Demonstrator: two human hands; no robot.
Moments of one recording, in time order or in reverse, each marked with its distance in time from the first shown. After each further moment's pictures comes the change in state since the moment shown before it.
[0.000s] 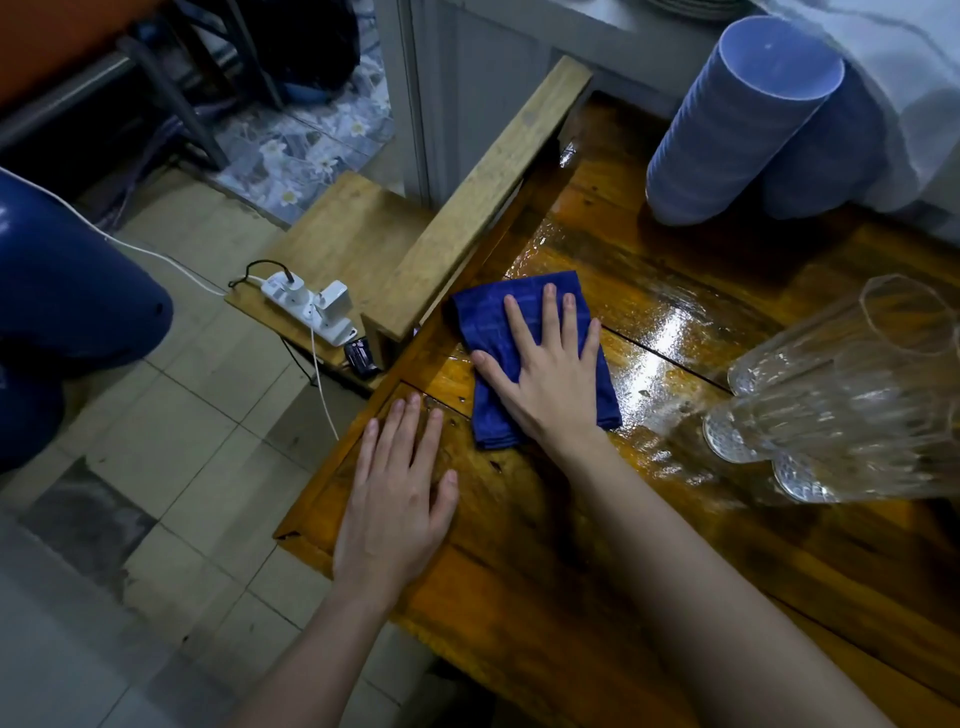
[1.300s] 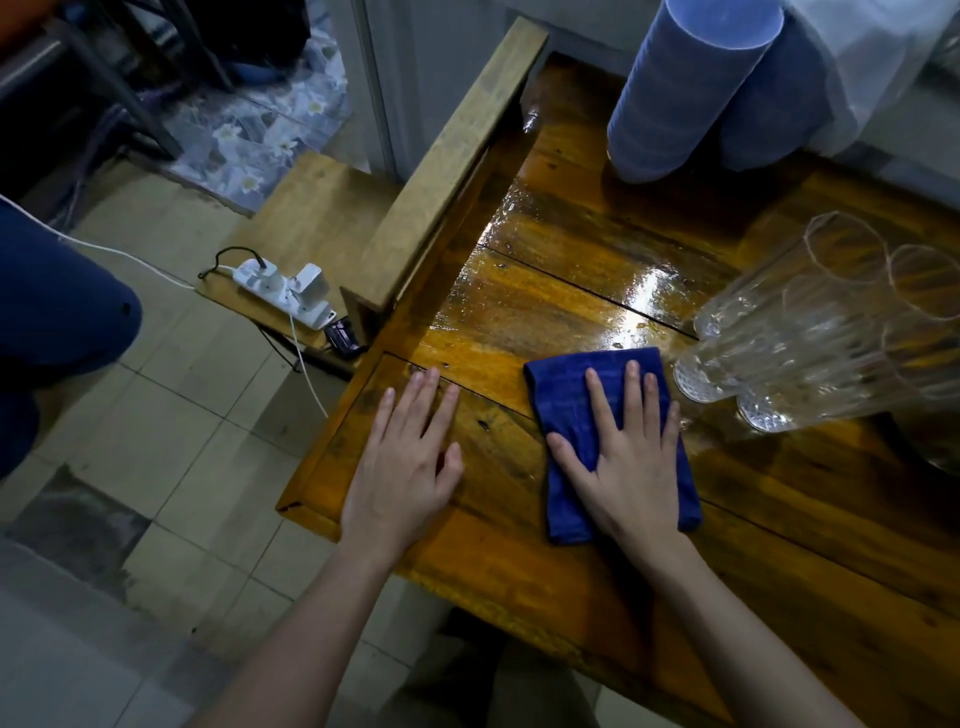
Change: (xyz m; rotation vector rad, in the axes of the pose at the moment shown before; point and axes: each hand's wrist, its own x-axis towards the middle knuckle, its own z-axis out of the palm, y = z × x) left_hand 0.002 0.003 -0.006 -0.017 -0.084 0.176; right_hand -0.143 0.061 -0.012 -0.053 -0.012 0.193
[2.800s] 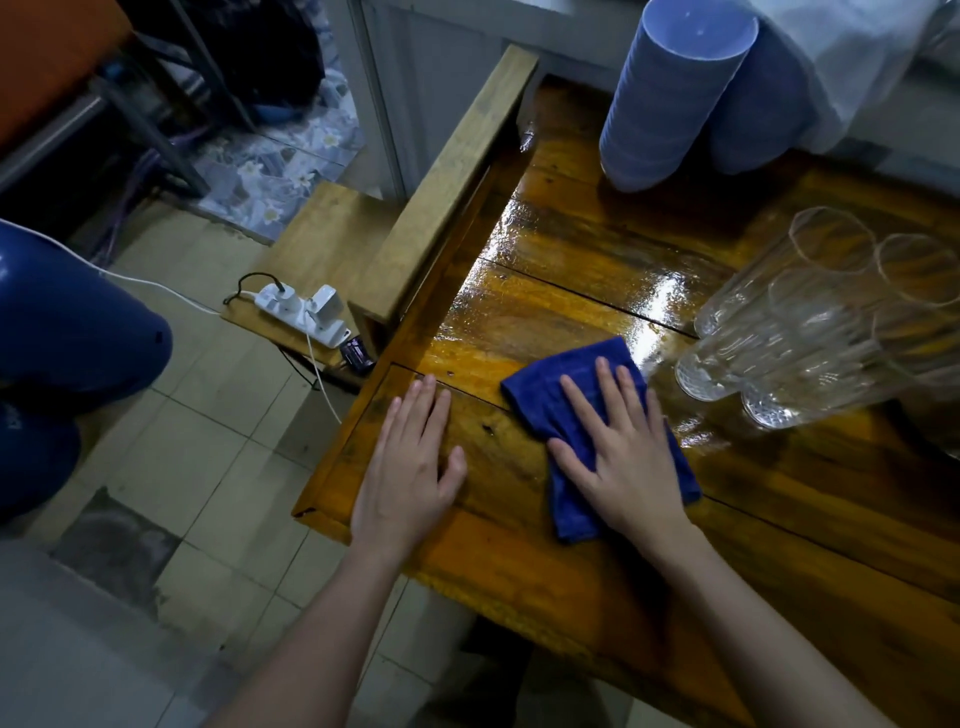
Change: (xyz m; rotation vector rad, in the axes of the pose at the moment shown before) left_hand 0.000 0.002 -0.001 -0.062 0.043 -0.047; right_hand 0.005 0.006 -0.002 0.002 -0.025 -0.185
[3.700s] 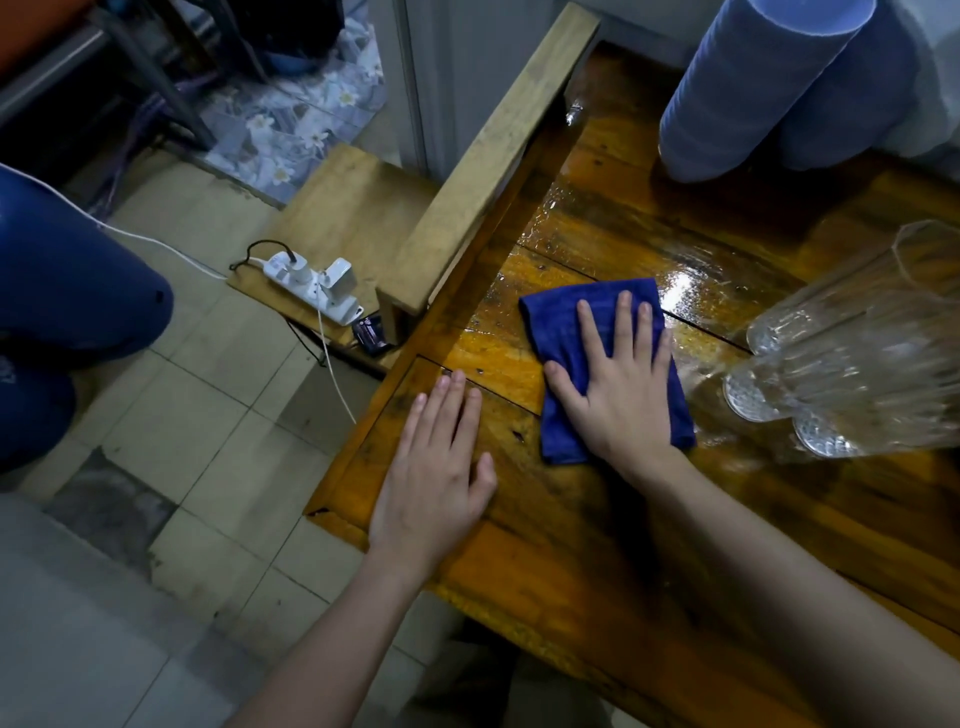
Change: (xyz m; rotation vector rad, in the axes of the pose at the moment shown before) left_hand -0.001 0.001 0.001 0.062 -0.031 0.005; right_hand 0.090 -0.030 0.008 -0.044 0.045 0.103
